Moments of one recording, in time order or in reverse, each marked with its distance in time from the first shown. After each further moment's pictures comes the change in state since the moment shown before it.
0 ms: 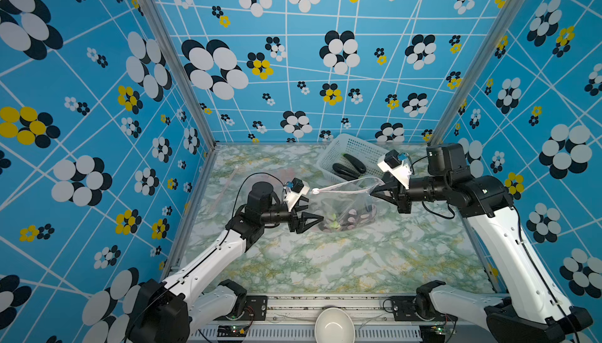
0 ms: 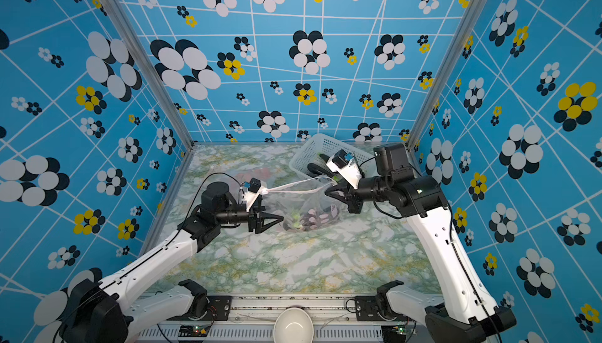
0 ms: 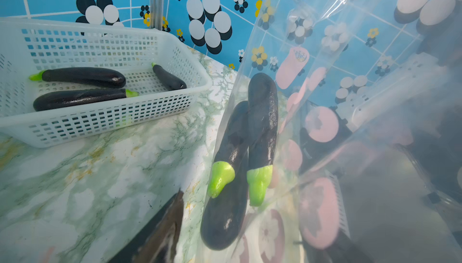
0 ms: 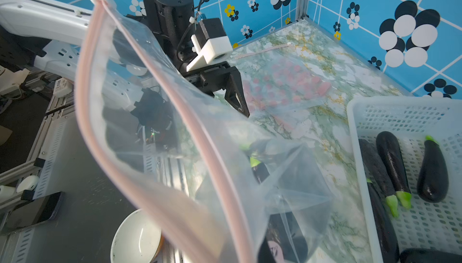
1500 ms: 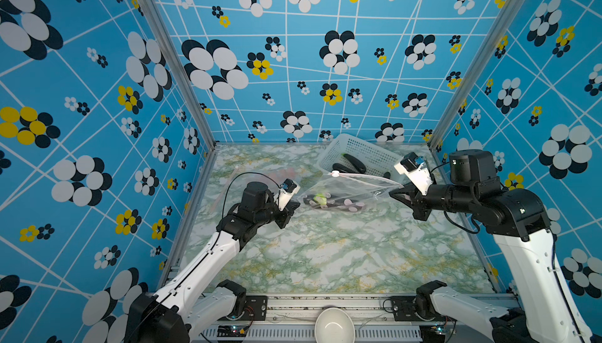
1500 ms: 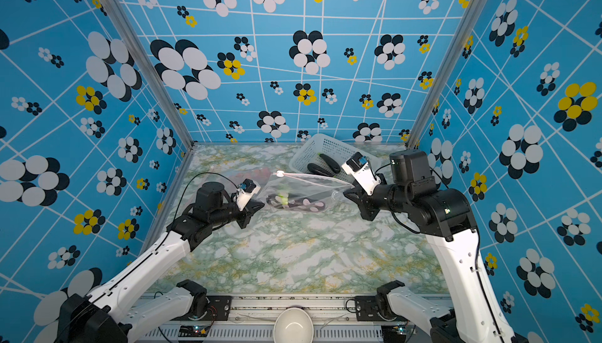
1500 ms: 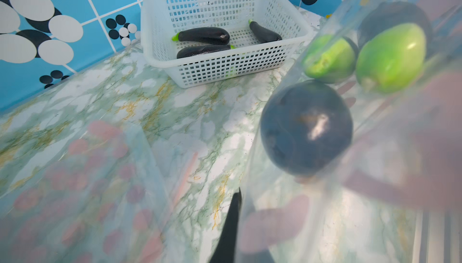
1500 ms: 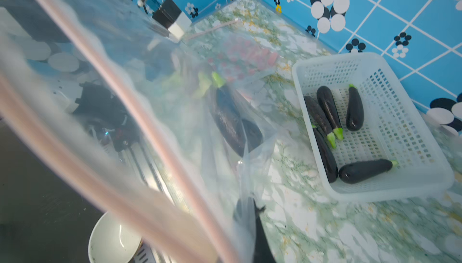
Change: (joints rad) left arm 0.090 -0.052 0.101 -0.410 -0.396 0.337; right arm 0.000 -0.093 0.091 -0.196 0.320 0.041
